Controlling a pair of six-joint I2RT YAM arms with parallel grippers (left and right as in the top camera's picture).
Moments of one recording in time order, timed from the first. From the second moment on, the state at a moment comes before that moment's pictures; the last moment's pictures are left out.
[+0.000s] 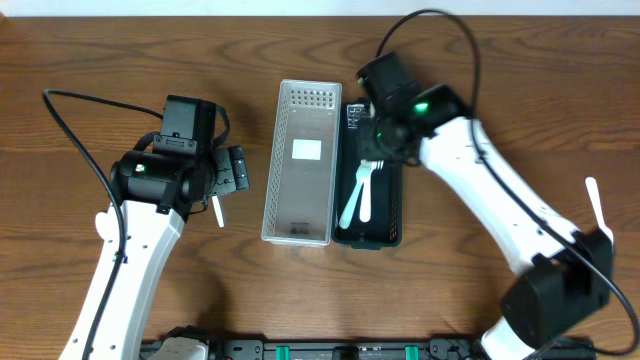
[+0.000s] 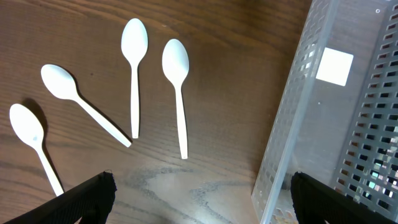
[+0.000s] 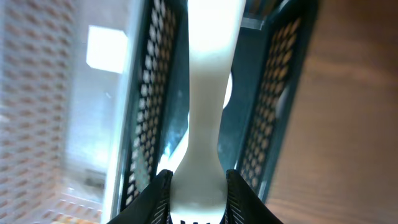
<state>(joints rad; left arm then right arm) -0.18 1.29 1.23 -1.10 -0.14 -0.35 0.54 1.80 1.57 -1.05 0.04 0.49</state>
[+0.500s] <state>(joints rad) -0.18 1.29 1.23 -1.10 -0.14 -0.35 0.55 1.95 1.52 -1.06 0.03 0.55</state>
